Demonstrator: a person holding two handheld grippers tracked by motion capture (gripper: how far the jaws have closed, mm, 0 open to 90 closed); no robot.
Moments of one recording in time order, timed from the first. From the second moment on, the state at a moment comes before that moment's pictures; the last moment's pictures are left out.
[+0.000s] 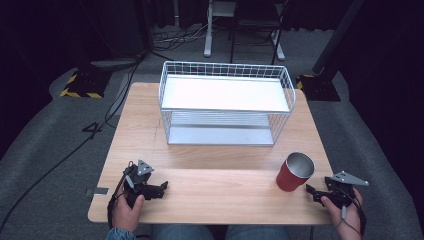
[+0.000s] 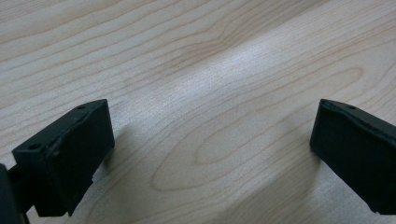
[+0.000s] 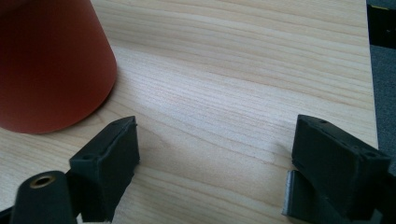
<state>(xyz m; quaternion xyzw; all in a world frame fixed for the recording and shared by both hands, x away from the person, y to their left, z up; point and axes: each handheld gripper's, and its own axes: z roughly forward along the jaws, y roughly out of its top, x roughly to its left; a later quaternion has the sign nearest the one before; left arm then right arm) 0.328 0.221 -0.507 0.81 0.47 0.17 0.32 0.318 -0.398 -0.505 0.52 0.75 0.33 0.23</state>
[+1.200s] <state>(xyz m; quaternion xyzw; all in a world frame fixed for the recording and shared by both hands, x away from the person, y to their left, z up) 0.334 0.220 -0.507 0.80 0.47 0.17 0.32 0.290 -0.390 -0.492 0.51 0.73 0.38 0.23</state>
